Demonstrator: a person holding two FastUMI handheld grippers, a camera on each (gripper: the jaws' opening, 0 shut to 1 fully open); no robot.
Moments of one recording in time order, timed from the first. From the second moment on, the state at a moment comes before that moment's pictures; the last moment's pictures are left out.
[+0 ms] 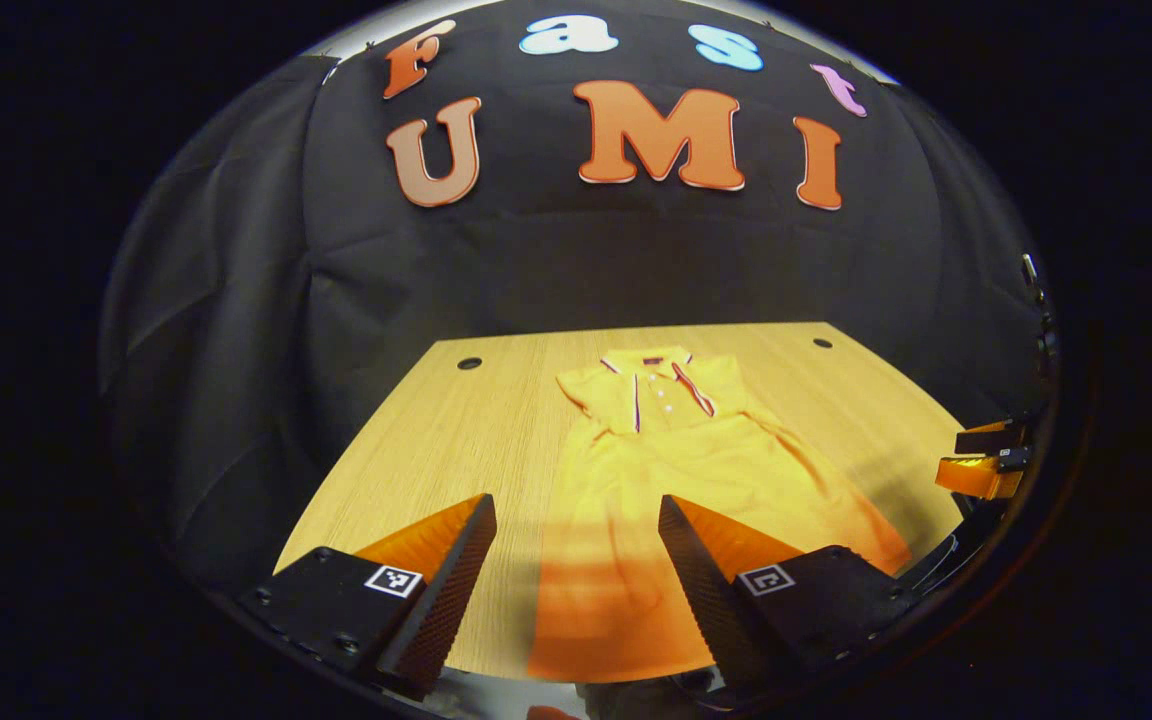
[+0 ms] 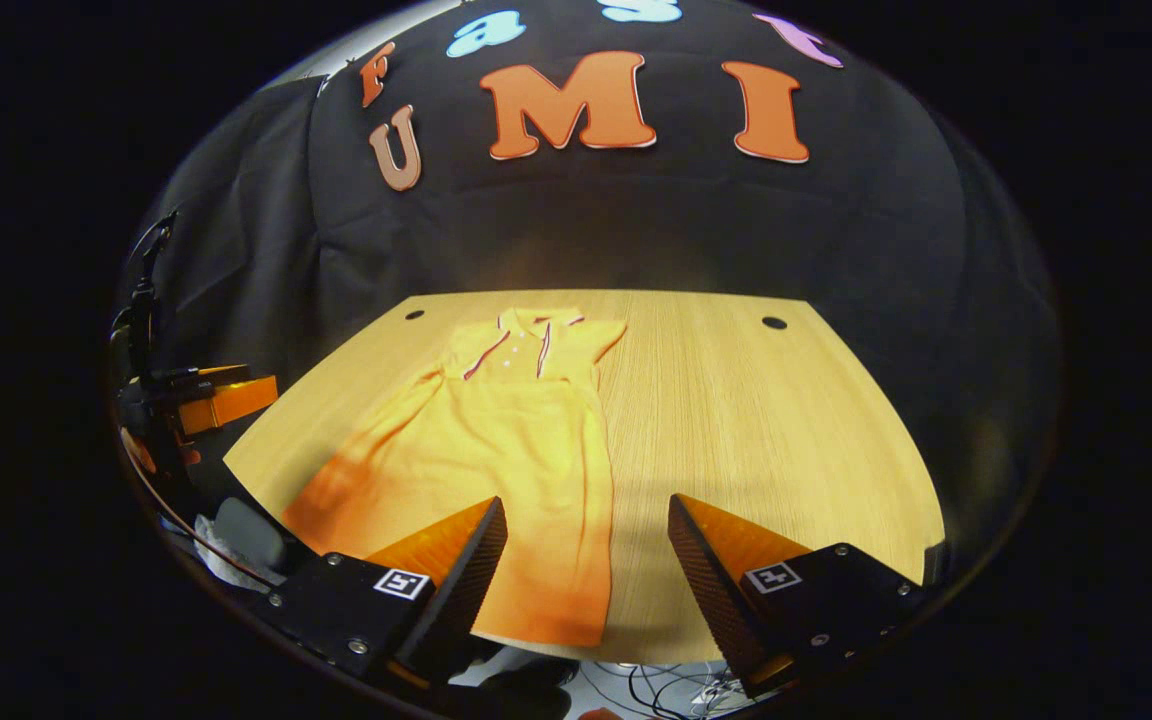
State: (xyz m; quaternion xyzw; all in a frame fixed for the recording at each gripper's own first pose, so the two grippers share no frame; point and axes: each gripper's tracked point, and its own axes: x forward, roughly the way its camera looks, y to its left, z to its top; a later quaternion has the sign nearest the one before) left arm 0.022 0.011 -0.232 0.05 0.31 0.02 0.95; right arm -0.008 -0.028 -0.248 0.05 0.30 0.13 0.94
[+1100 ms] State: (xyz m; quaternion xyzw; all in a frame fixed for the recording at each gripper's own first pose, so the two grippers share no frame) left arm -0.057 0.036 -0.340 0.00 0.57 0.03 0.82; right arm -0.057 0.005 -0.364 0.03 0.51 0.14 0.85
